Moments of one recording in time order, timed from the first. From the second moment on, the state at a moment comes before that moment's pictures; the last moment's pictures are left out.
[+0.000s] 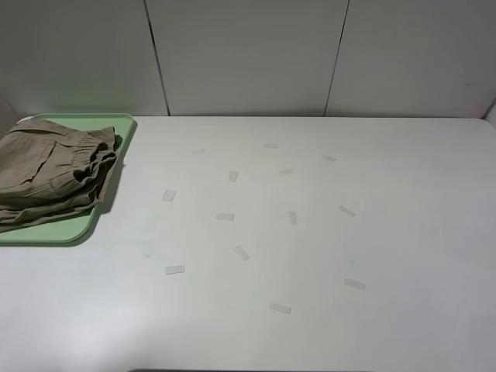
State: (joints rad) left arm 0.14 0.67 -0.82 0.02 1.16 0.04; right arm 0.00 -0.01 -0.50 -0.05 1.03 0.15
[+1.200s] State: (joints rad) left arm 0.03 0.02 -0.53 0.03 1.10 0.04; right arm 0.00 -0.01 -0.50 -0.05 1.03 0.15
